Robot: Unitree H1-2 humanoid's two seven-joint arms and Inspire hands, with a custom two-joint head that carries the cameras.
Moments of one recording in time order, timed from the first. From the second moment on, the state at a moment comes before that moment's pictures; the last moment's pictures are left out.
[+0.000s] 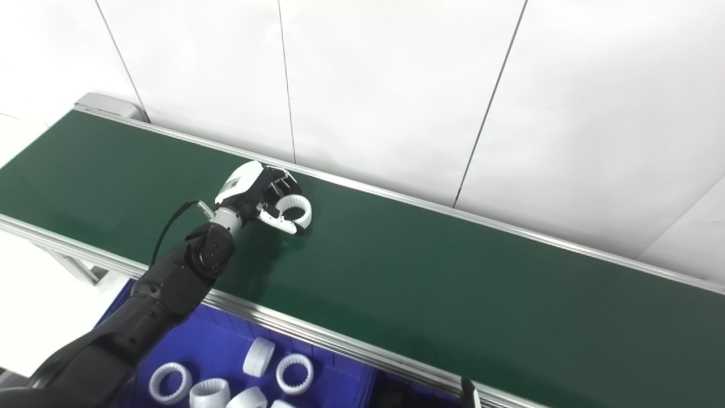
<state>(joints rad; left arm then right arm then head) -0.45 0.28 -0.19 0.68 0.49 -0.13 0.17 0.54 -0.08 0.23 -0.09 -0.19 -0.38 0.00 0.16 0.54</state>
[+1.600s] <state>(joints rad) 0.17 0.48 -0.17 -0.09 0.39 -0.34 -0.25 0.61 -0.01 0.25 -0.29 -0.26 -0.32 -0.01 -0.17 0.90</state>
